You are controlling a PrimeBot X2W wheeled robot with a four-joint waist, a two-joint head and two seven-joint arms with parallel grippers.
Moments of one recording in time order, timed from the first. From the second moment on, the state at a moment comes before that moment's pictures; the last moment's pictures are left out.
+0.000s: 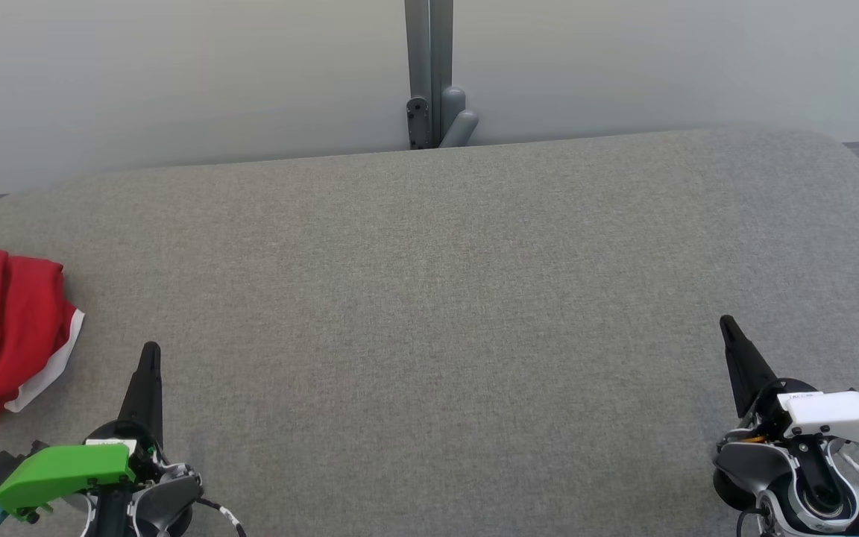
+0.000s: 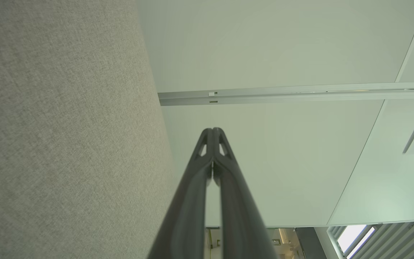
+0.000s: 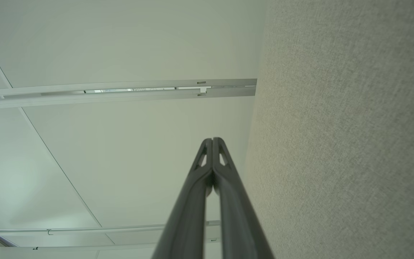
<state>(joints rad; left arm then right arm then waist) -0.11 0.05 0.11 0.25 -1.61 -0.13 0.11 -0.13 -0.05 -0.12 0.26 1.61 0.13 0.12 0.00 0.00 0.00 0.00</state>
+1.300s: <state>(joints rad) -0.11 0.05 0.11 0.25 -1.61 -0.13 0.11 -0.13 -0.05 -0.12 0.26 1.61 0.13 0.12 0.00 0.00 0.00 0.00</state>
